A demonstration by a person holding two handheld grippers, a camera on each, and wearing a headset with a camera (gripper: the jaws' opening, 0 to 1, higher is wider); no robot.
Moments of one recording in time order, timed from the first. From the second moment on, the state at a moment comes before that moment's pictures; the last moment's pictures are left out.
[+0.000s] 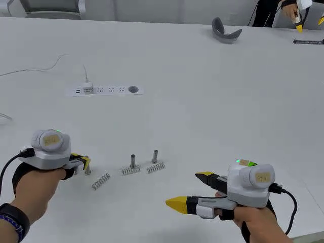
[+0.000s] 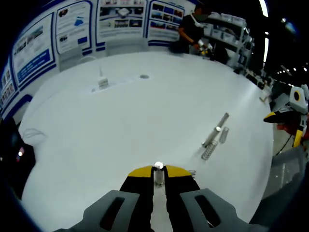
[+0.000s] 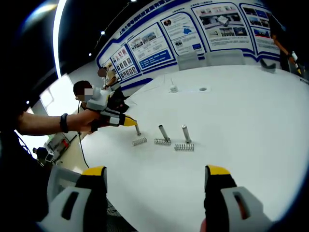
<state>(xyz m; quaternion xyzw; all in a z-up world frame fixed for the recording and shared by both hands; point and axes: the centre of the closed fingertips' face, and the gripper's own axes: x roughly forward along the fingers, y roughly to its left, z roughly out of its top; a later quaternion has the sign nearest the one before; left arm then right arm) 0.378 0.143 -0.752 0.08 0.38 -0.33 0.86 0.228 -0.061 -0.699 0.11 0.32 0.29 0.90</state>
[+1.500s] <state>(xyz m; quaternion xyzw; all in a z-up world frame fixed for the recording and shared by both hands) 0.367 0.147 -0.755 0.11 0.37 -0.33 0.86 0.224 -0.057 -0.701 0.10 0.32 0.30 0.89</state>
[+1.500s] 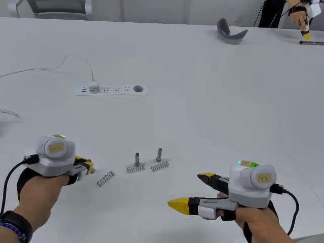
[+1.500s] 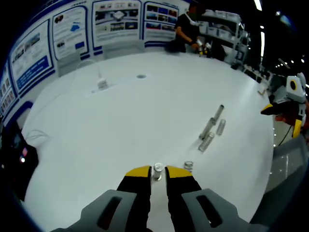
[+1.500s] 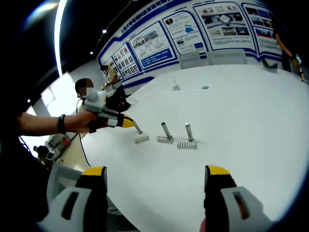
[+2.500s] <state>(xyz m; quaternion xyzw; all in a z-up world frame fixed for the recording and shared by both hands) 0.370 0.127 -0.752 0.11 0.36 -0.35 0.86 0.221 -0.059 -0.702 0.10 0.32 0.30 0.89</state>
